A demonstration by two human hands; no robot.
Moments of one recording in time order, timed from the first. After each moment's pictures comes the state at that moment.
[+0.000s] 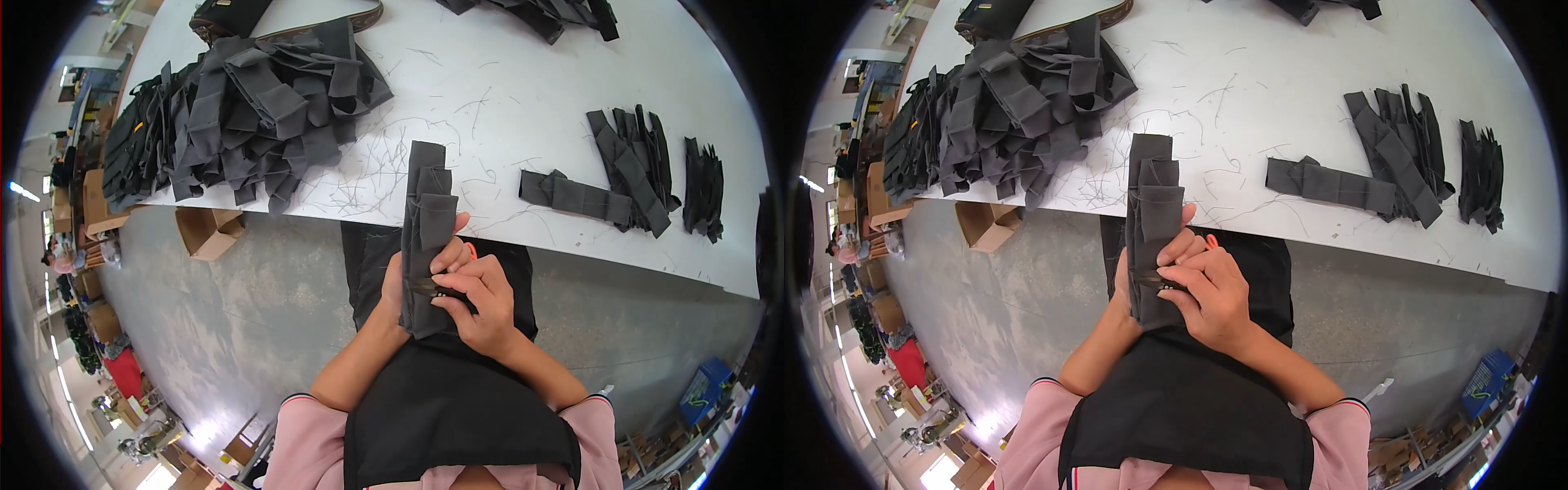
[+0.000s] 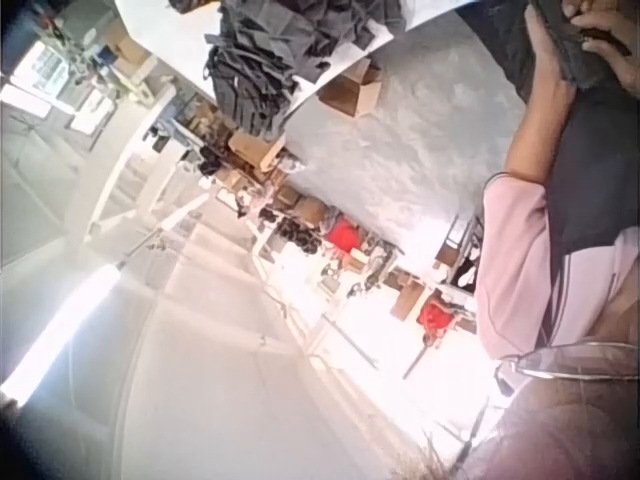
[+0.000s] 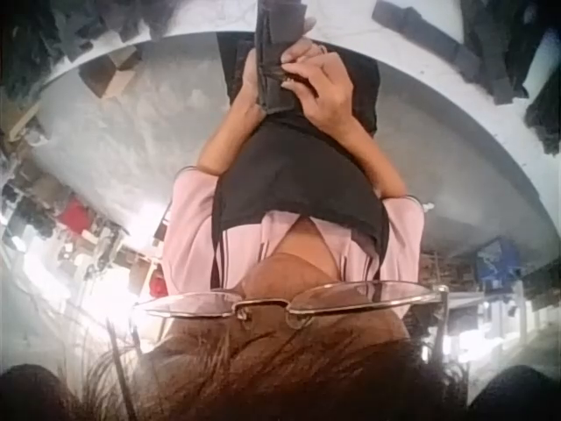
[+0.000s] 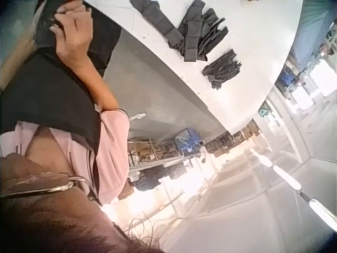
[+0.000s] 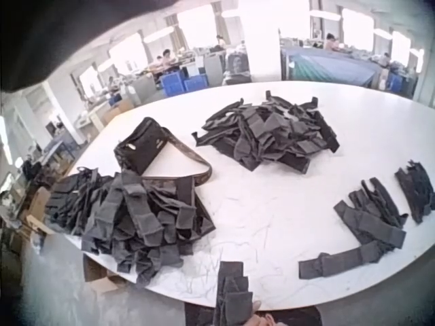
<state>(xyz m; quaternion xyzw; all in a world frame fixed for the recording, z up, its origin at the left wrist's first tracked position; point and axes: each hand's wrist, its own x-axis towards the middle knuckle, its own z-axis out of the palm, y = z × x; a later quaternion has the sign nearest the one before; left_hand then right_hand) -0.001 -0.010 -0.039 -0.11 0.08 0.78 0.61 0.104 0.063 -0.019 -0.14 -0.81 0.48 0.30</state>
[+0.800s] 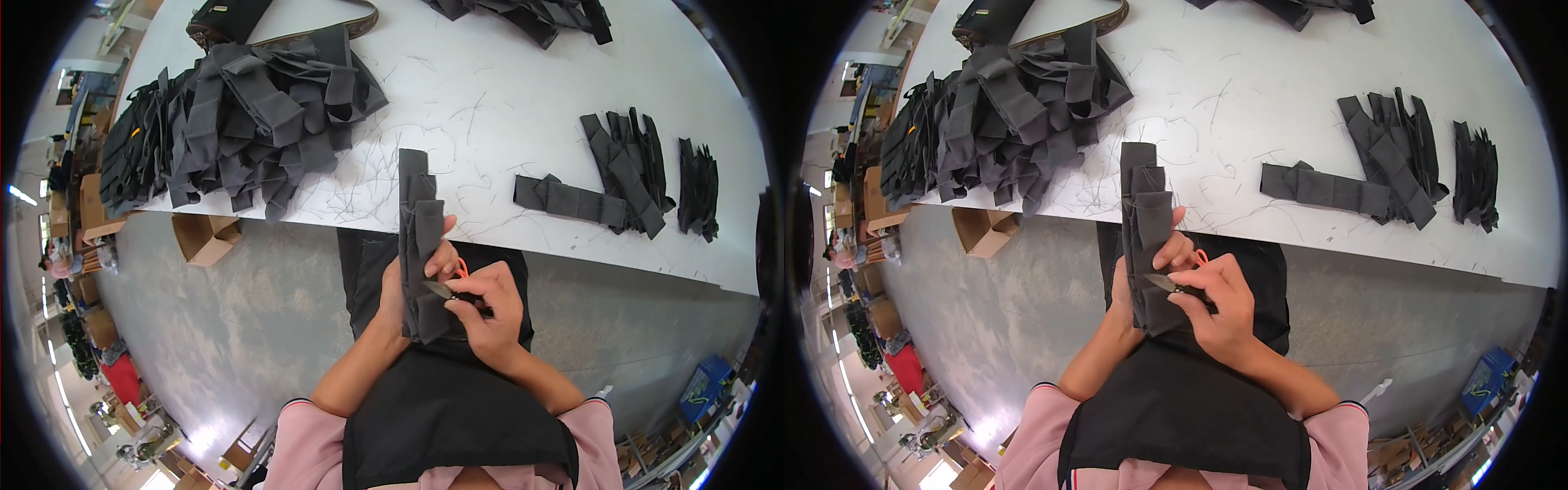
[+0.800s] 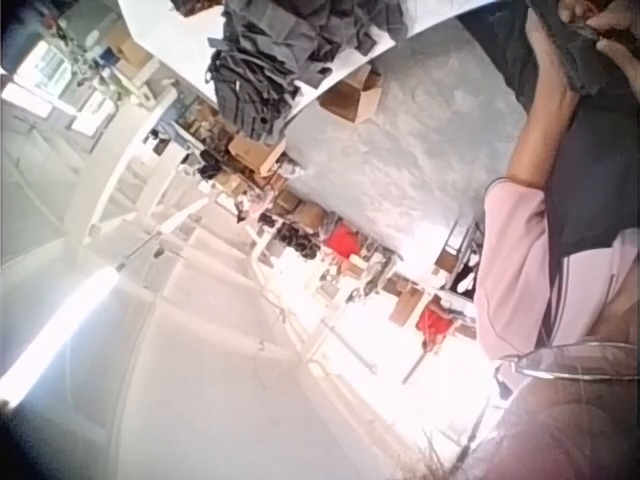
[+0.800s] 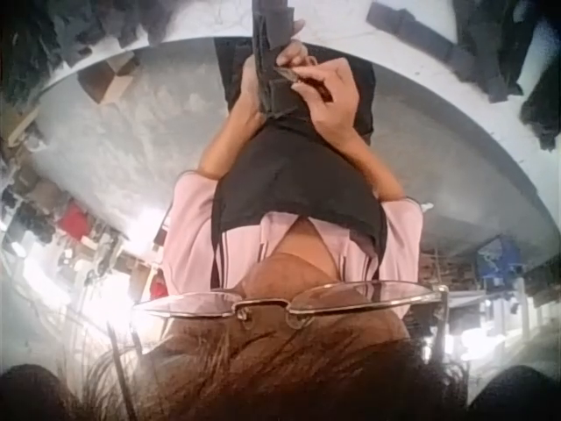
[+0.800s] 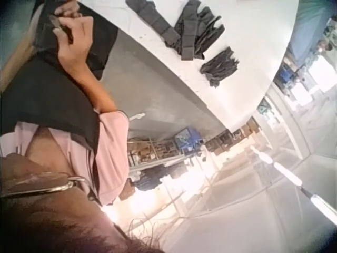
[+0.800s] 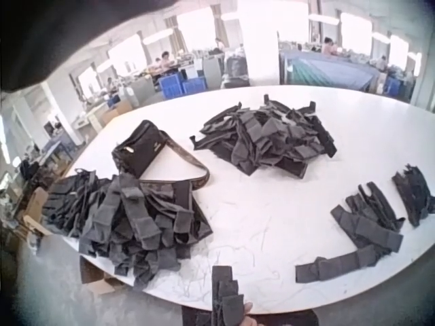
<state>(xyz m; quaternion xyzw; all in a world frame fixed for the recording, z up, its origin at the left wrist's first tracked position) 0.001 -0.012 -0.042 -0.09 0.23 0.79 0.57 0.114 0.062 -0.008 -0.23 -0.75 0.56 0.27</state>
